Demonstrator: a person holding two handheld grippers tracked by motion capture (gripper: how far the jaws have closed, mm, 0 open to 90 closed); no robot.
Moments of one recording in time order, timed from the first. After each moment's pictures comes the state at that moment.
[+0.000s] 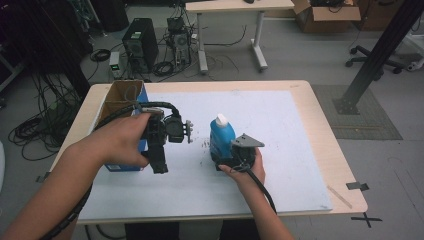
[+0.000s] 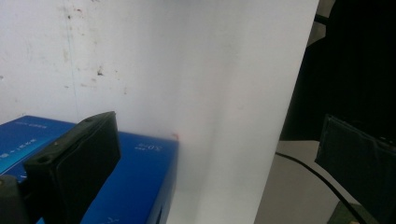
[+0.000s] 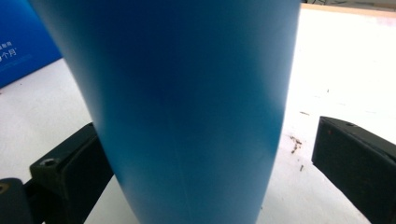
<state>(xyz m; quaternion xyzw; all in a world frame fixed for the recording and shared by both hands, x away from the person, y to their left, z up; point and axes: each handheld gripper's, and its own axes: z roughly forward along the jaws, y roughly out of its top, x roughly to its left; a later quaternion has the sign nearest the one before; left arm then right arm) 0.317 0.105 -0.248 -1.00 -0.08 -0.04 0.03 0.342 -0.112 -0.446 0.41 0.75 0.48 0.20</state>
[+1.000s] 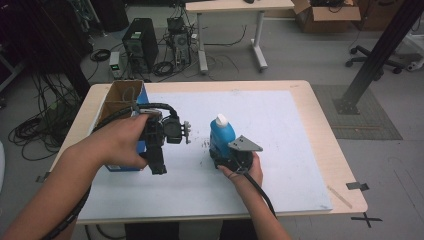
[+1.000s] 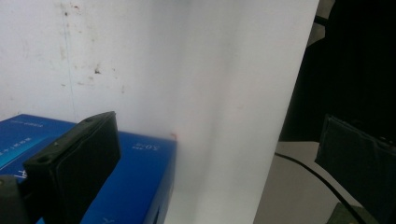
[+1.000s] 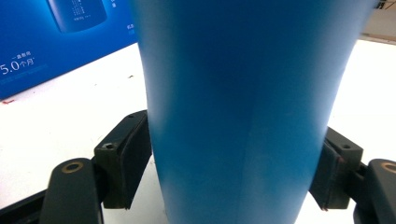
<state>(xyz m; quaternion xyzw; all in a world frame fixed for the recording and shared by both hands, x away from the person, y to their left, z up) 0.316 0.108 -0.251 -1.00 -0.08 -0.04 0.02 0.335 -0.105 -0.444 0.38 0.74 0.50 0.23</state>
